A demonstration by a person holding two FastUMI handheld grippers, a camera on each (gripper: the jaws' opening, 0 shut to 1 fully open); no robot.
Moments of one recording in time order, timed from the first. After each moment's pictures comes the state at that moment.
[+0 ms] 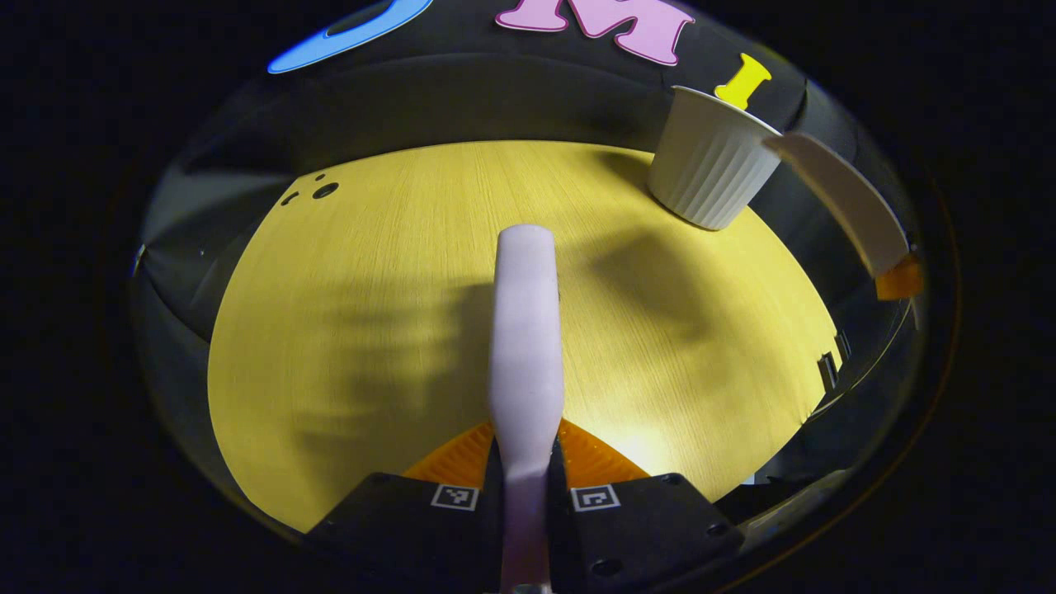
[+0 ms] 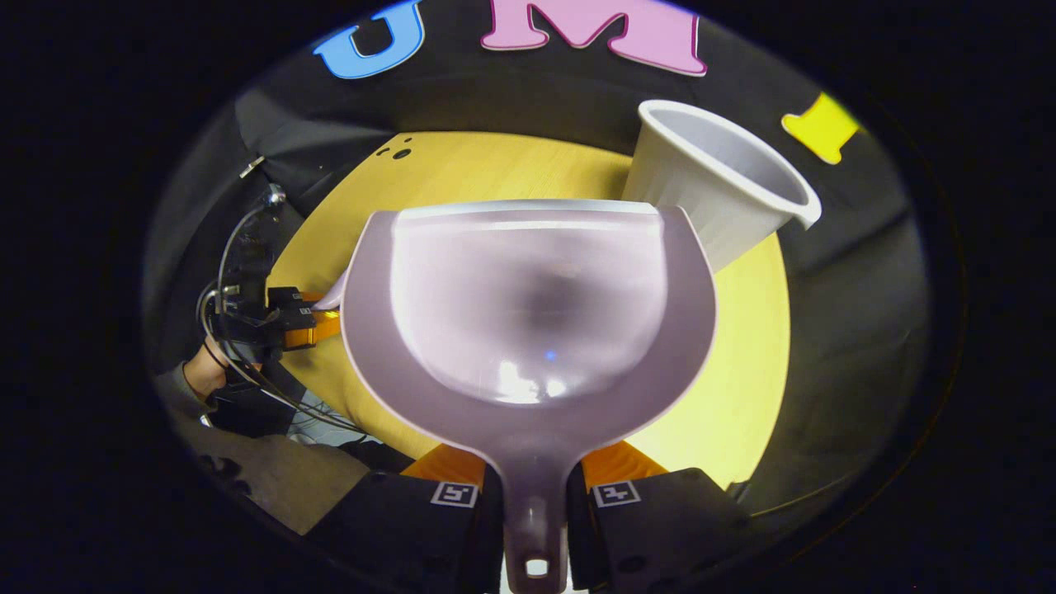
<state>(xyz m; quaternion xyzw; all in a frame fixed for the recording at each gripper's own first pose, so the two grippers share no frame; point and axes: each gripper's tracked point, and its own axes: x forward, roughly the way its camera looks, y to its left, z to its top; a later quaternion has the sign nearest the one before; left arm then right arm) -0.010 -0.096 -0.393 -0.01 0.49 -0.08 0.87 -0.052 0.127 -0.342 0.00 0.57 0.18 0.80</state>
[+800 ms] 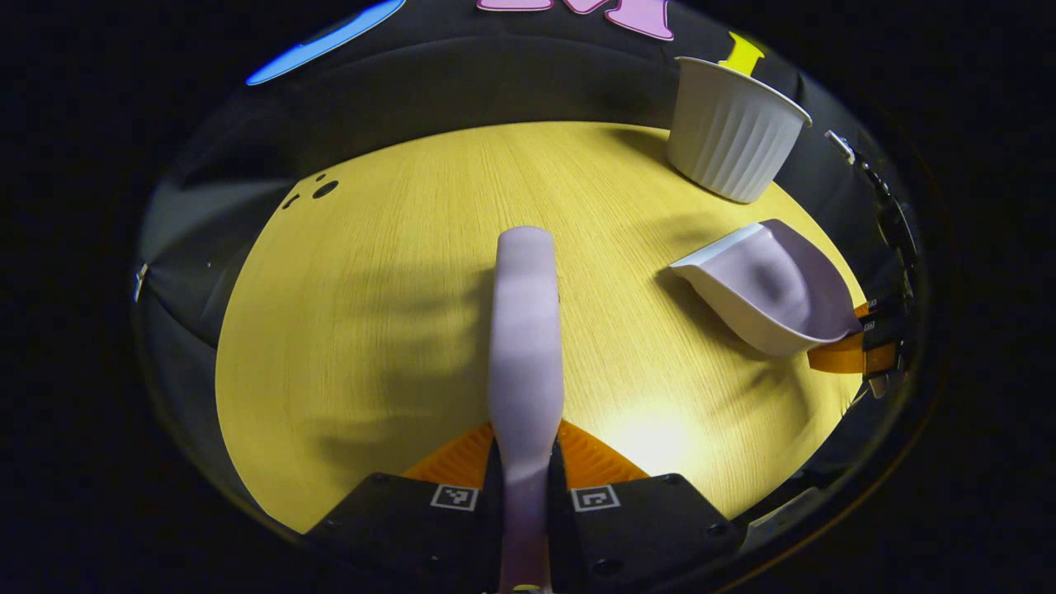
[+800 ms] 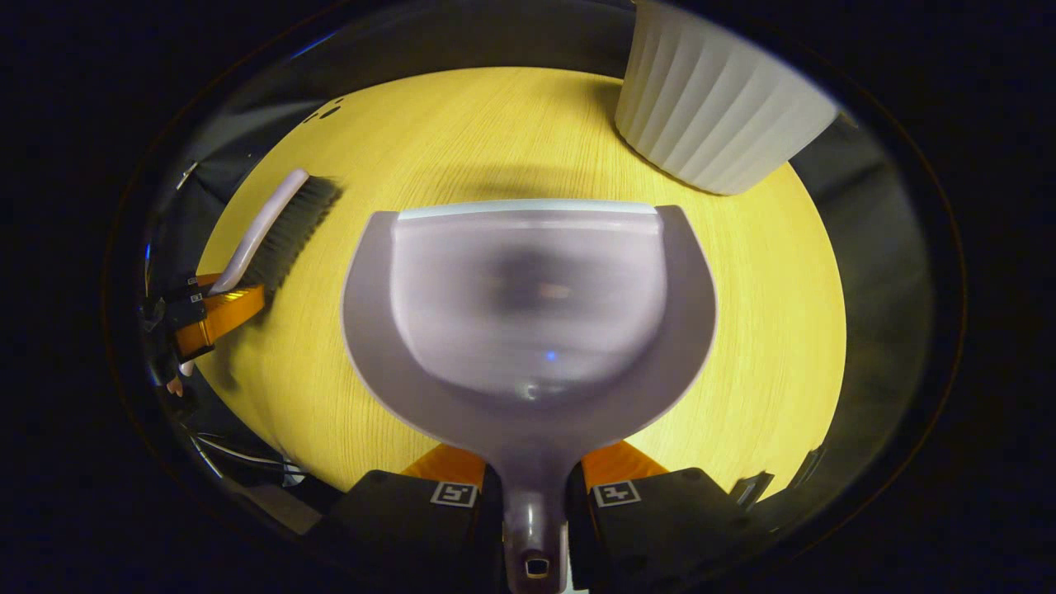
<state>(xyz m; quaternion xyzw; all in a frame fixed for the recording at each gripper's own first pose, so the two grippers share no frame) 0.004 -0.095 -0.428 0.04 0.50 -0.04 0.86 -0.059 0.152 -0.473 0.01 0.63 0.09 0.77</state>
